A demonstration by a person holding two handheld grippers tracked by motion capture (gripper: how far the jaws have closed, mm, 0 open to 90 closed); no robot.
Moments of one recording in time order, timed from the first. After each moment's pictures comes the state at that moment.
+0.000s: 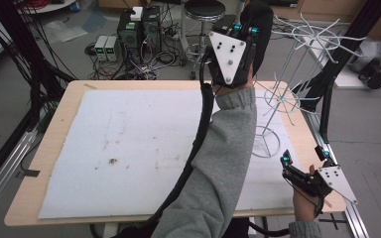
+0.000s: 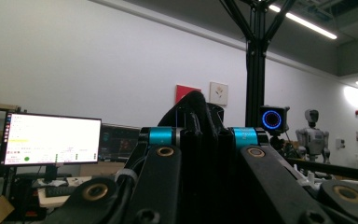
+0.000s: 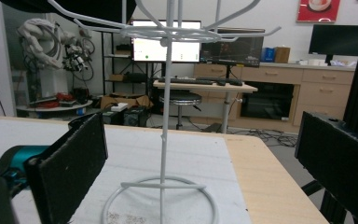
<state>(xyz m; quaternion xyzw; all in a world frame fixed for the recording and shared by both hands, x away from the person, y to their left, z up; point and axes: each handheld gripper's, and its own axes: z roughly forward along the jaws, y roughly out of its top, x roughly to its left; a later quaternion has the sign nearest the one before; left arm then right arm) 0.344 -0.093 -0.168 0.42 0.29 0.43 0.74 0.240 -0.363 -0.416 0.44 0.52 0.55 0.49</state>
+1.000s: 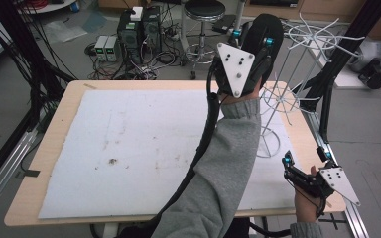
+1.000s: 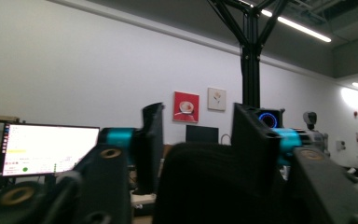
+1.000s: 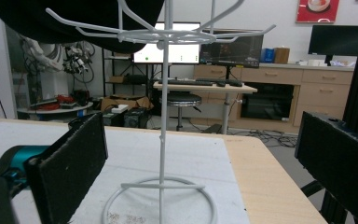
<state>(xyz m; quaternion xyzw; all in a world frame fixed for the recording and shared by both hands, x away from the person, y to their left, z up) 0.330 -0.100 -0.177 0.41 0.28 0.45 0.74 0.236 -0.365 -0.415 0.44 0.51 0.55 0.49</state>
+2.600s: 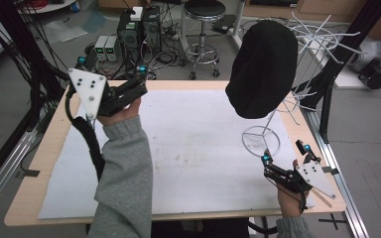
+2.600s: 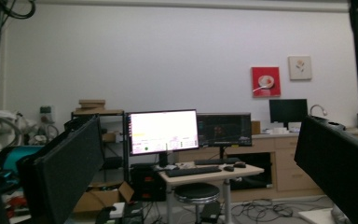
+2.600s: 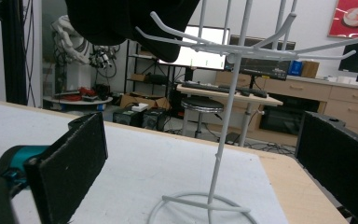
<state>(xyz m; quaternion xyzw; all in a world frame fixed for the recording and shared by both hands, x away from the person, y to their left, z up) 0.305 0.138 -0.222 0.42 0.34 0.57 0.62 0.247 -0.318 -0.408 0.39 0.55 0.55 0.49</state>
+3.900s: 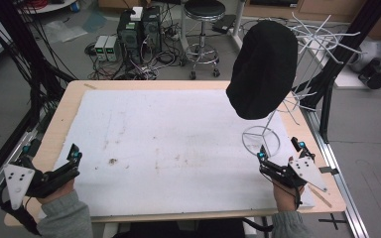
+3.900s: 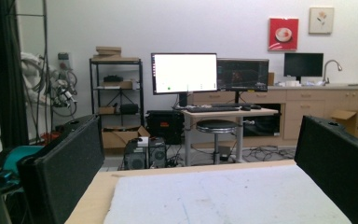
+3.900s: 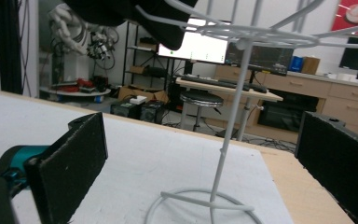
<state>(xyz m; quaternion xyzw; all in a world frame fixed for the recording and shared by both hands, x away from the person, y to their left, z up) 0.212 0.294 -0.387 0.46 0.41 0.53 0.58 0.262 -0.311 -0.416 0.39 0.56 0.54 0.49</state>
